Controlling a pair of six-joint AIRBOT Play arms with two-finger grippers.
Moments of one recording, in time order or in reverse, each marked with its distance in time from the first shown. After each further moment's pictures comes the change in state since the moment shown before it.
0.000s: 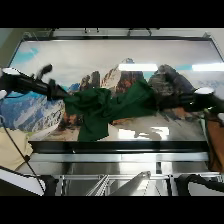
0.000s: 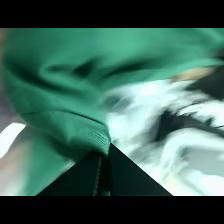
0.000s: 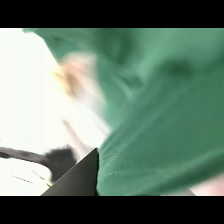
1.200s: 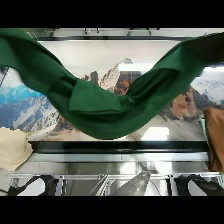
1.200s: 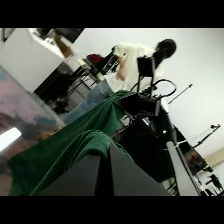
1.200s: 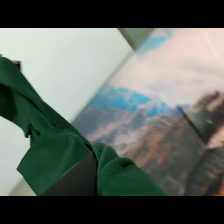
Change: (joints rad) left arm 0.181 0.529 -0.001 -0.505 0.041 -0.026; right arm -0.064 0.409 0.335 -0.067 -0.101 0.192
